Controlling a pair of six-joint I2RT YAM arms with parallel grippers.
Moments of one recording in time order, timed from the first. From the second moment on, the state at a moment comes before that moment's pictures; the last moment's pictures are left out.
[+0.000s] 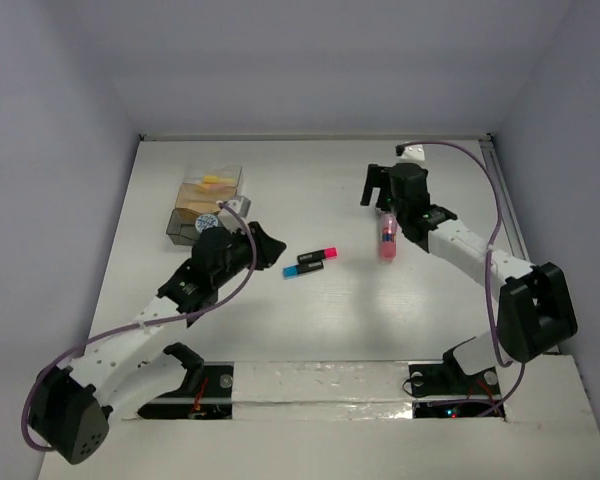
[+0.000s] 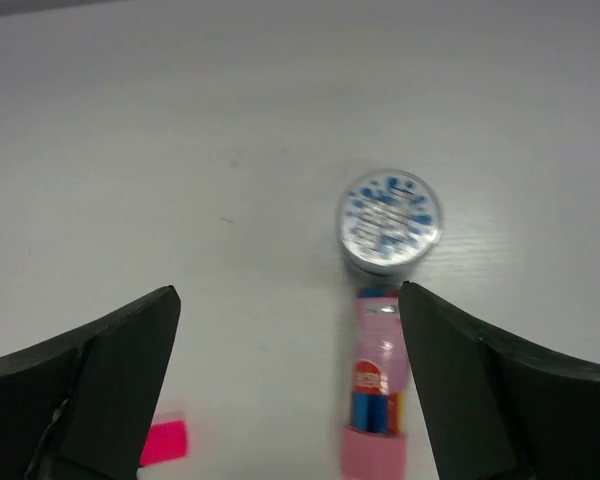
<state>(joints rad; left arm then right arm) -0.57 0.86 0.57 0.02 0.08 -0.61 0.47 1.47 1.03 0.02 0.32 0.33</state>
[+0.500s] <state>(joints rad) -0.65 0.63 0.74 -0.24 -0.09 -0.47 0.26 1.82 1.23 -0.18 0.16 0.25</state>
